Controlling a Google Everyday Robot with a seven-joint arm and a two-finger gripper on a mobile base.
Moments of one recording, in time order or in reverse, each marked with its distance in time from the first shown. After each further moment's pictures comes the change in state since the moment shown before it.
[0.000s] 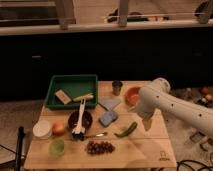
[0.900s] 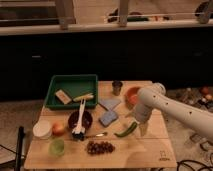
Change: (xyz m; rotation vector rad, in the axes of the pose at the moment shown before) arm -0.015 0.004 0.052 -0.073 -0.140 0.070
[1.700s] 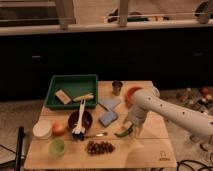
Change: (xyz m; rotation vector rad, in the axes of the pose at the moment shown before) arm -0.015 -0.003 0.025 -0.025 -0.052 -0.007
